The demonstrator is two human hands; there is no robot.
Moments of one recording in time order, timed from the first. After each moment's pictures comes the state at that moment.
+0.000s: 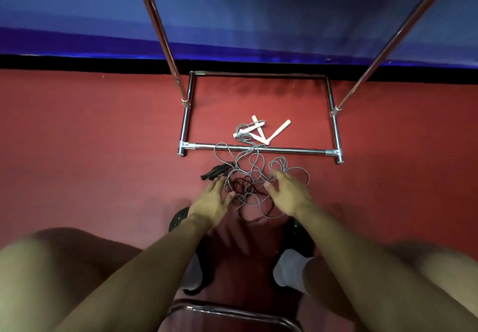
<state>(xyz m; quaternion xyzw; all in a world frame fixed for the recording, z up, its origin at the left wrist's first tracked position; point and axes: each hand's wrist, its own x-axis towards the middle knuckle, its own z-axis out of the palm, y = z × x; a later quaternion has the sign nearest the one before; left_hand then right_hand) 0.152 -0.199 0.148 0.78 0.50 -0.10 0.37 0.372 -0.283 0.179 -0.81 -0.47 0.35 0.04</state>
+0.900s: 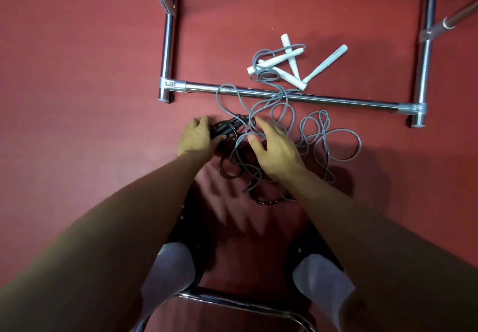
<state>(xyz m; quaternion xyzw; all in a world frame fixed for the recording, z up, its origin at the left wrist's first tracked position) 0.163 -0.074 -0.057 0.69 0.60 -0.12 0.38 0.347 -0.181 0.001 -0.77 -0.46 0.42 0.14</state>
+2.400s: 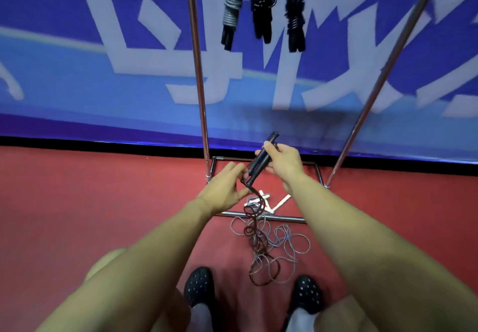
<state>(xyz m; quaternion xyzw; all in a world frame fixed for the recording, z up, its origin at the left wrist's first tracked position) 0.141 -0.166 0.400 0.89 0.30 0.19 0.28 0.313 -0.216 0.447 -0.66 -0.26 0.41 0.57</state>
